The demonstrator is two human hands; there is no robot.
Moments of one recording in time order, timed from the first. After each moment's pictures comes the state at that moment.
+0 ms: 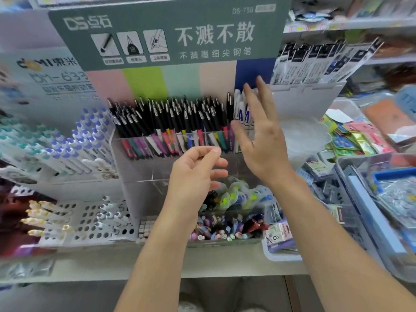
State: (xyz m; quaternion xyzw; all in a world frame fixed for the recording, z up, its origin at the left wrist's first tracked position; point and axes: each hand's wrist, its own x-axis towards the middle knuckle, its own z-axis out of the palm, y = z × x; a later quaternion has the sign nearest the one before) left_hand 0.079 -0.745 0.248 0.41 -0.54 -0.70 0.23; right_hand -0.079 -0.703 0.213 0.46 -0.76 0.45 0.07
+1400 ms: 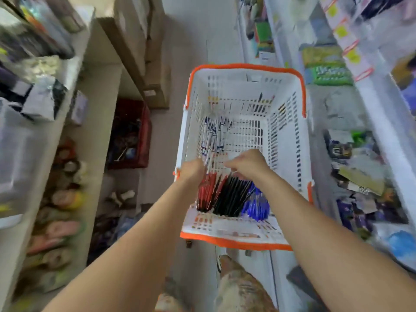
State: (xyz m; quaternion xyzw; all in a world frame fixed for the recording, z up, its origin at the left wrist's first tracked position) left_hand 0.045 -0.047 -0.019 0.17 -0.75 -0.46 -0.44; right_hand 0.139 0.076 -0.033 -0.51 -0.67 0.53 -0.07
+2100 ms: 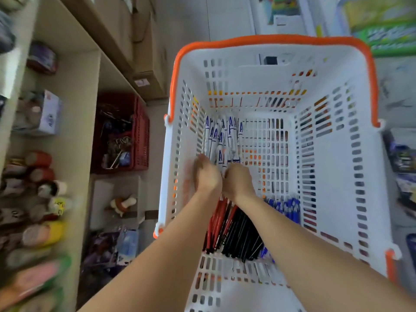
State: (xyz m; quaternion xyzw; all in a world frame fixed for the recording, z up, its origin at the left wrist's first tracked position) left_hand -0.001 0.047 -0.134 0.16 -0.80 -0.41 -0.40; right_hand 0.055 0.094 -0.176 -0.46 -0.76 0.44 -0.14
